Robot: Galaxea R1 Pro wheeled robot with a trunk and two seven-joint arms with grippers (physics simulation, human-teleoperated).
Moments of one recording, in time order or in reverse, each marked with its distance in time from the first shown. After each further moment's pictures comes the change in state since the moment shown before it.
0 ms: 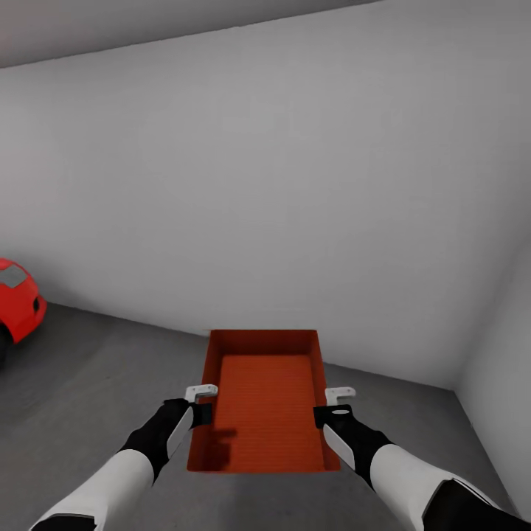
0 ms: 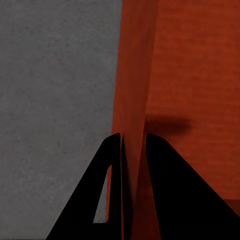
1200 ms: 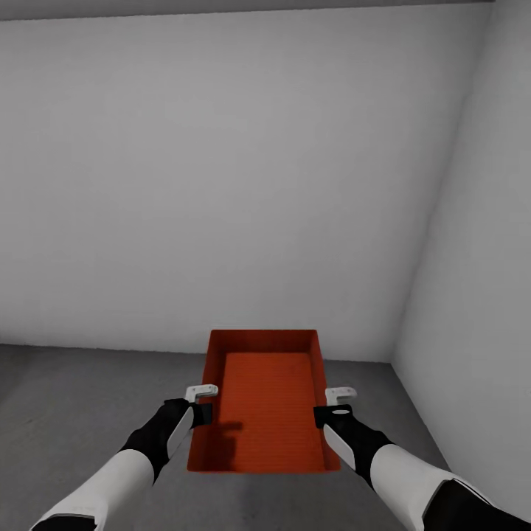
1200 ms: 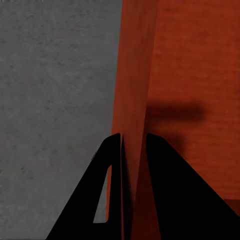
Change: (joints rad) left arm 0.000 -0.002 0.002 0.000 -0.003 0.001 0.001; right arm 0.000 -0.001 0.000 0.000 0.000 0.001 0.002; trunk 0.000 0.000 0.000
